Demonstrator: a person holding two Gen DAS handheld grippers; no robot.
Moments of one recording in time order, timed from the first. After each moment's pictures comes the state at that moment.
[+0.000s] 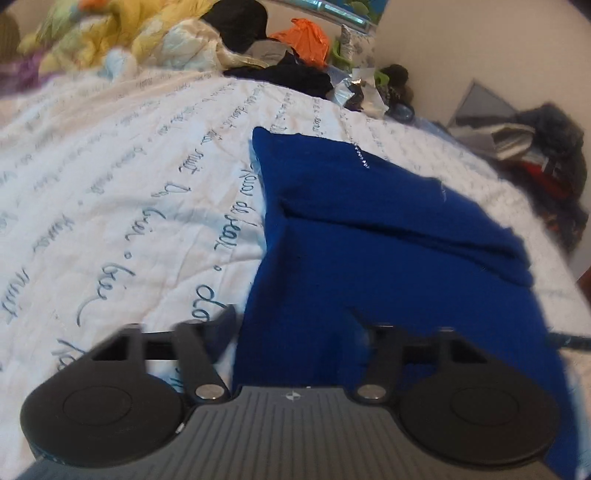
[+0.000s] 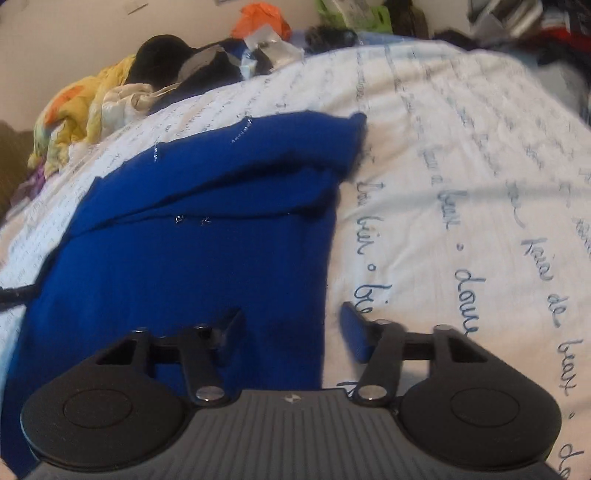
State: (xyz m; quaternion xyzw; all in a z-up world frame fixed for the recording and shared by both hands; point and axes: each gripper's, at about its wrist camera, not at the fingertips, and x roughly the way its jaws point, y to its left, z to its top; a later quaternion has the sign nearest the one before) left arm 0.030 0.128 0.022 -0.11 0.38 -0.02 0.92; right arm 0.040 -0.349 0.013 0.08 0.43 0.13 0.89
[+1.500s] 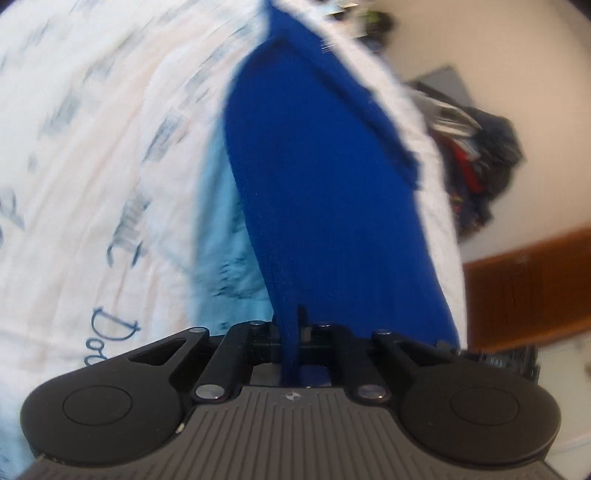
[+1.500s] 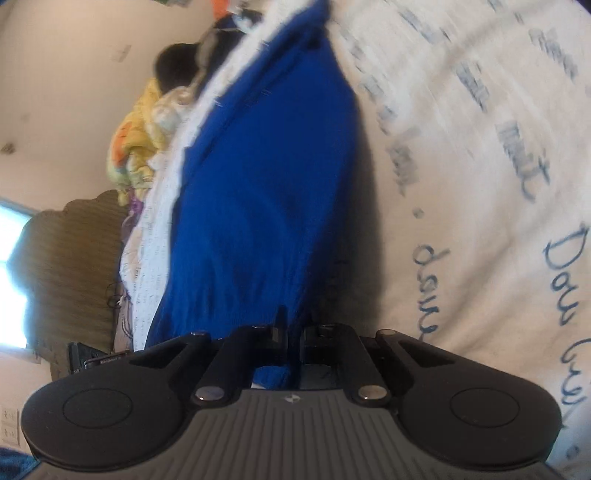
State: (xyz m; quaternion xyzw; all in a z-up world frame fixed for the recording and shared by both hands) left arm -0.121 0.161 0.010 -0.33 0.49 -0.19 0.78; right arm -0.137 -0.392 -0.007 0.36 0.49 0.24 0.76
